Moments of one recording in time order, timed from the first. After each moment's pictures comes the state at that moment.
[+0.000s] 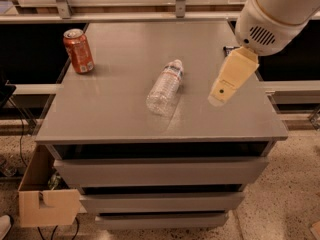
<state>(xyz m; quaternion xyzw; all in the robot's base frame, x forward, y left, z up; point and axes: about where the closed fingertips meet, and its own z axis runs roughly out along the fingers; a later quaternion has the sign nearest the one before) 0.491 -0.145 0.978 -0.49 0.85 -0.04 0.20</state>
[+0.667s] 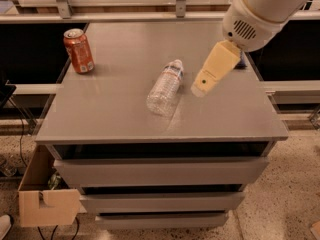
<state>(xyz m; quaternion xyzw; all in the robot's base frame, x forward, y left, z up) 0.511 -0.129 0.973 -0.45 0.87 0.00 0.21</state>
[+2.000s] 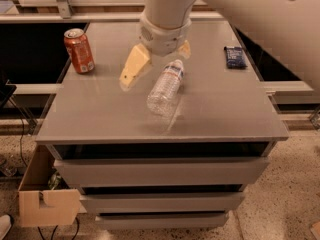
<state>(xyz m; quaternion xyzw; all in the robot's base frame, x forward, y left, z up) 0.564 0.000 0.919 -0.34 0.93 0.03 0.13</state>
